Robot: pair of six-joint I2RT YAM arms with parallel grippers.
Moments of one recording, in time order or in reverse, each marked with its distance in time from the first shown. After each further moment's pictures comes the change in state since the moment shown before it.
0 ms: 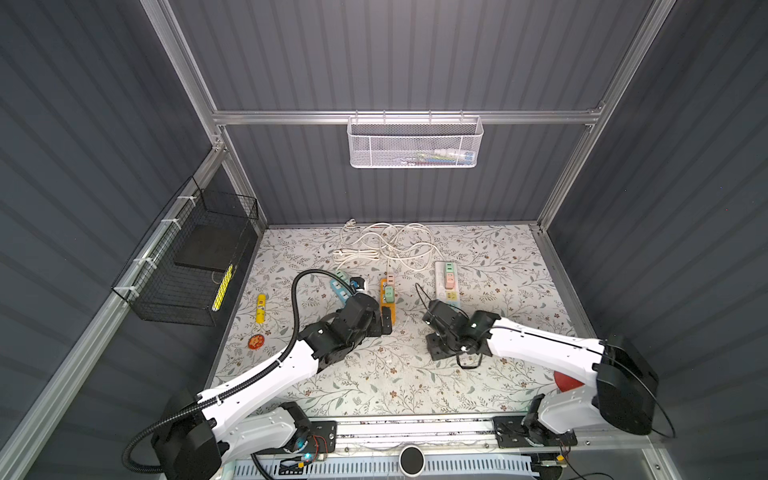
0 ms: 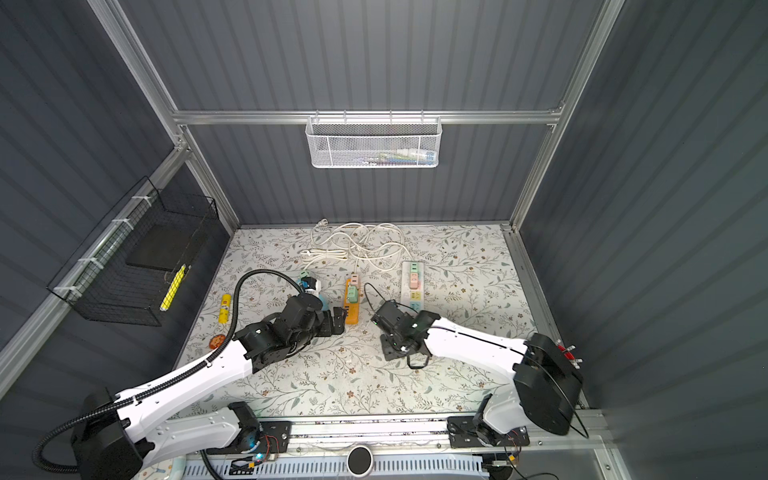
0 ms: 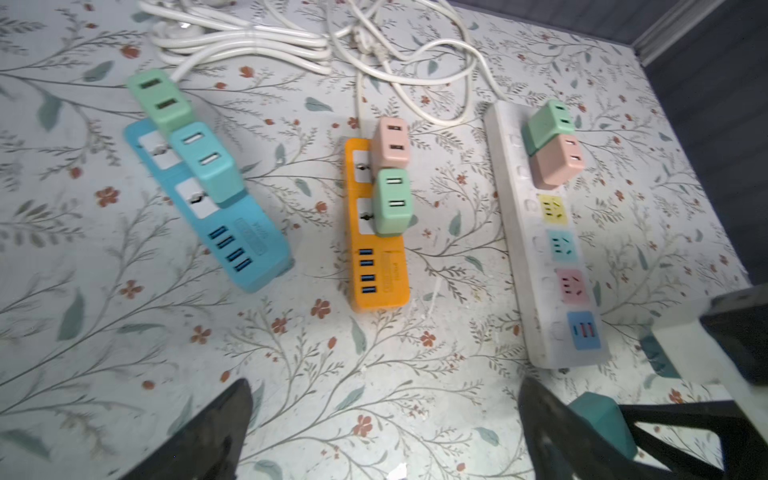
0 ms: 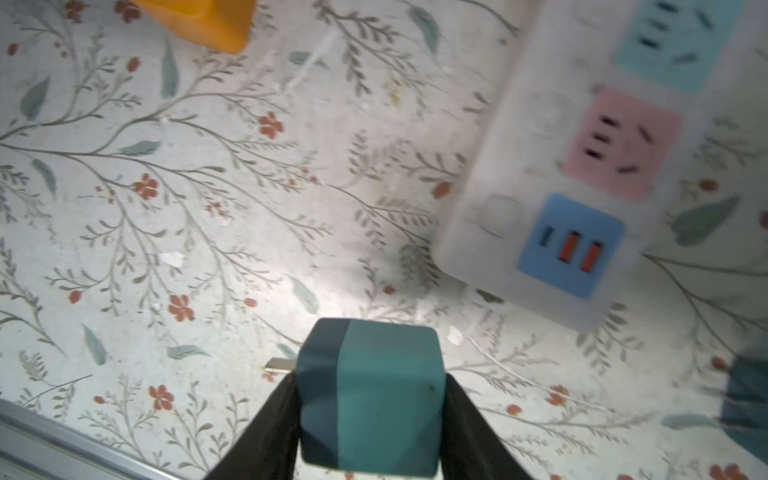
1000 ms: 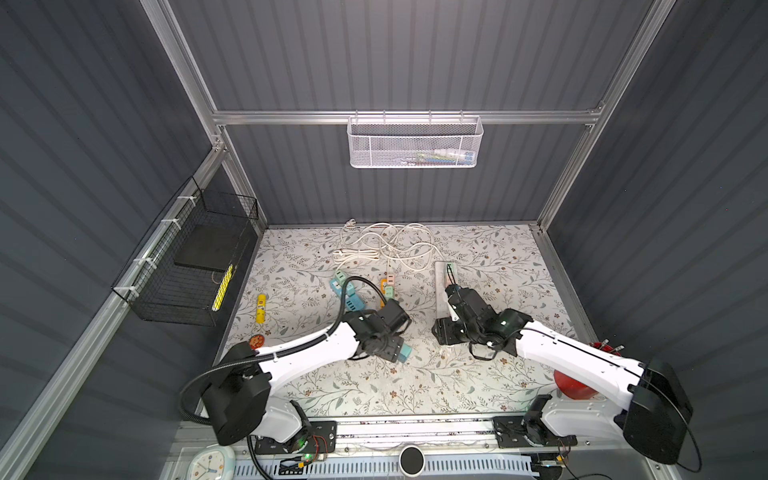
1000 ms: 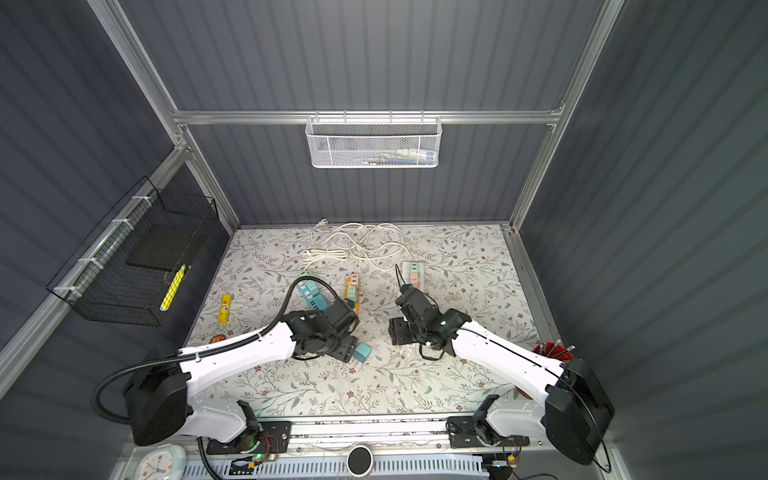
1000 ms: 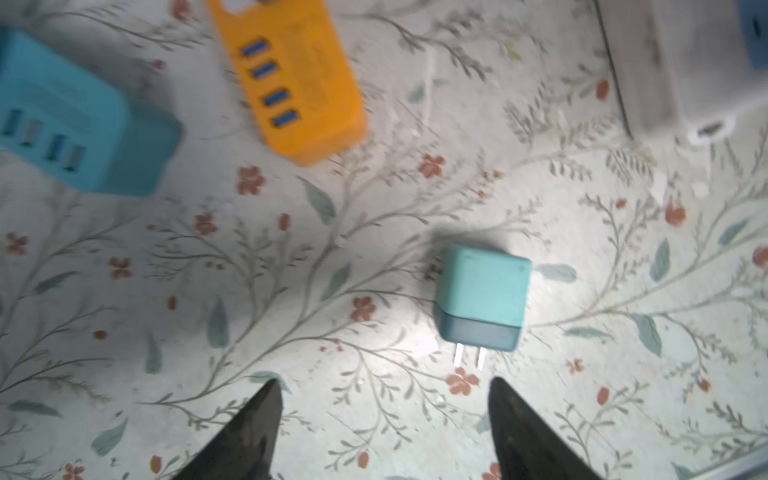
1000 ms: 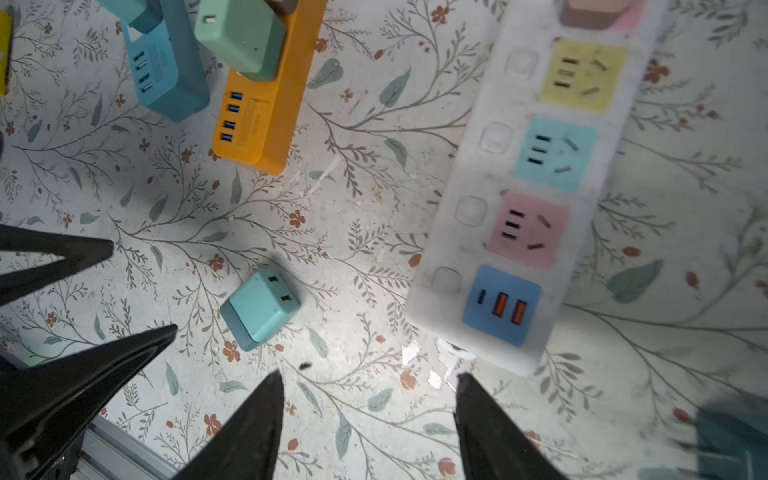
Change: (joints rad) left arm -0.151 0.403 0.205 -0.294 0.198 0.236; right arm -0.199 -0.272 -0.148 0.101 -0.087 -0.051
